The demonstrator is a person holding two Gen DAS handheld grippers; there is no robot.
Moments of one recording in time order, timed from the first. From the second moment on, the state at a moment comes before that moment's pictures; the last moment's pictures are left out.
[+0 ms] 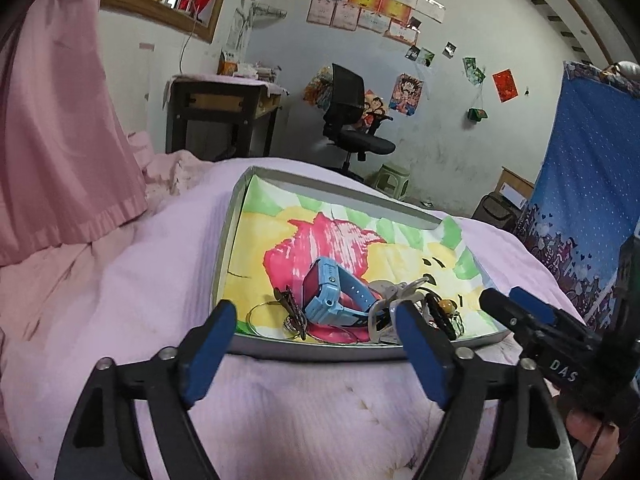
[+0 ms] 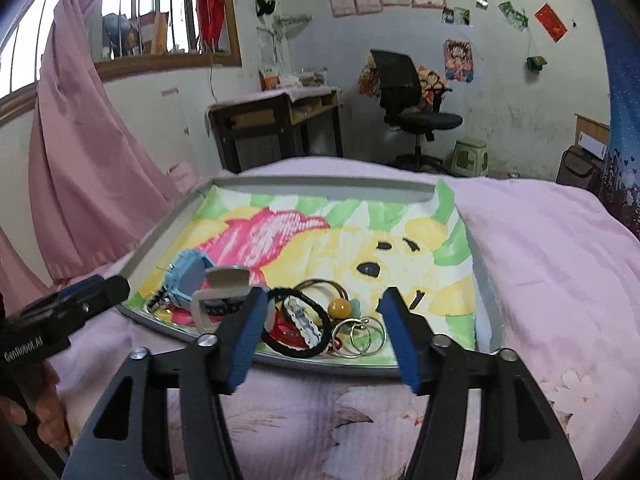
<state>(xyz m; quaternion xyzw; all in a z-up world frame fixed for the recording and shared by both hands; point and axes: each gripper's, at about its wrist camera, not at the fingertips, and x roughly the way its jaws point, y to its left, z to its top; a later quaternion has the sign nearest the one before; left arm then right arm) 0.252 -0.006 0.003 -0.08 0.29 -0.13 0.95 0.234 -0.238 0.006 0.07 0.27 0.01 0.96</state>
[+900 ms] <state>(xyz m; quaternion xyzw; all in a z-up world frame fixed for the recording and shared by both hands) 0.148 0.008 0.036 -0.06 0.19 -0.10 0.98 0.118 -0.246 0.033 0.10 0.18 0.01 0.98</state>
